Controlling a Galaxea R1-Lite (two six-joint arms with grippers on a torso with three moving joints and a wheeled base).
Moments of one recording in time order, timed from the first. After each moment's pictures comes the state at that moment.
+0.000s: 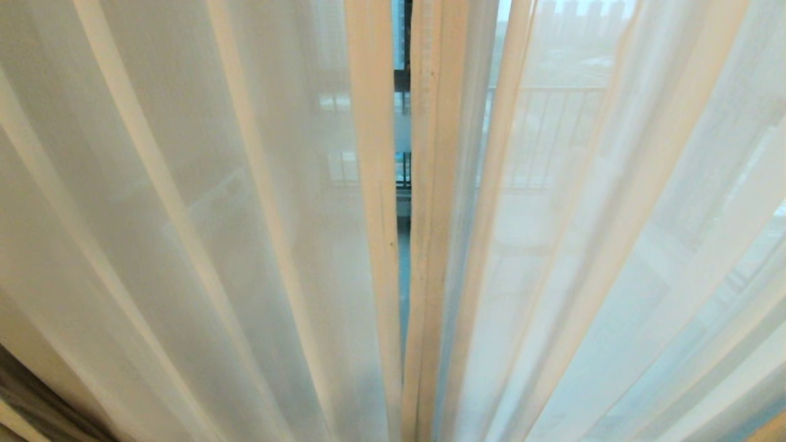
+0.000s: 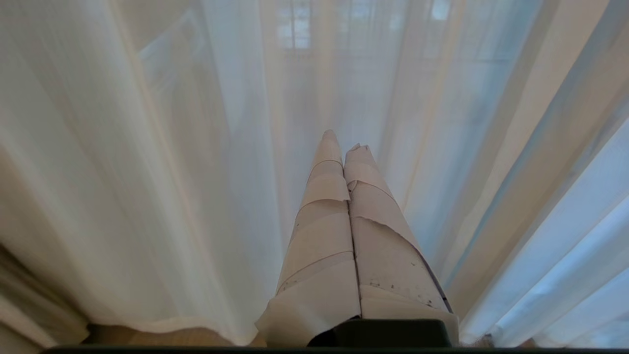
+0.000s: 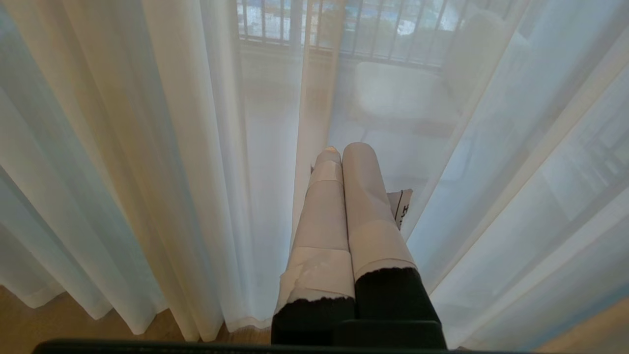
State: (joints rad) left arm 0.00 0.02 0.00 -0.01 0.00 -0.01; right arm 0.00 0.00 0.00 0.00 0.07 -0.09
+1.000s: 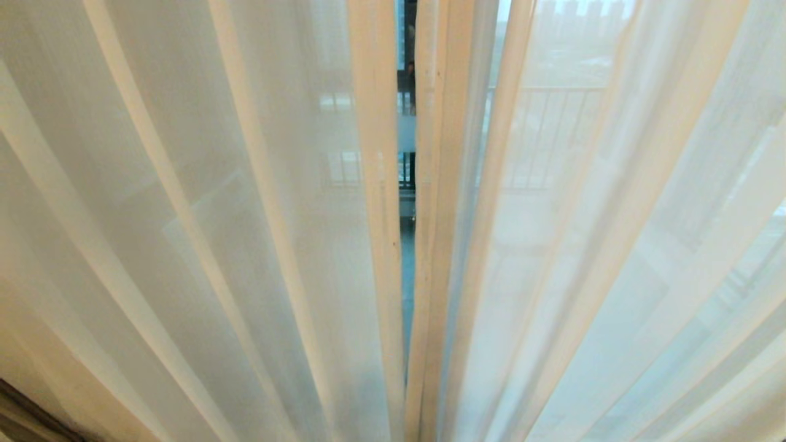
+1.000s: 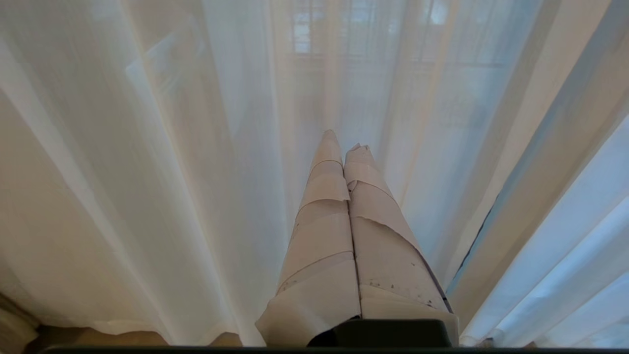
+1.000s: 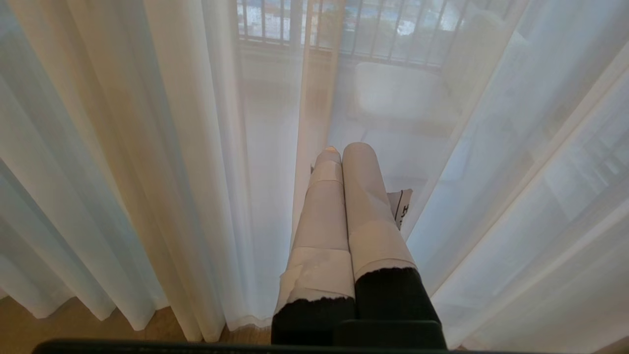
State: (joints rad) left arm 0.00 0.00 0.00 -0.01 0.00 -0.01; right arm 0.00 0.00 0.00 0.00 0.07 -0.09
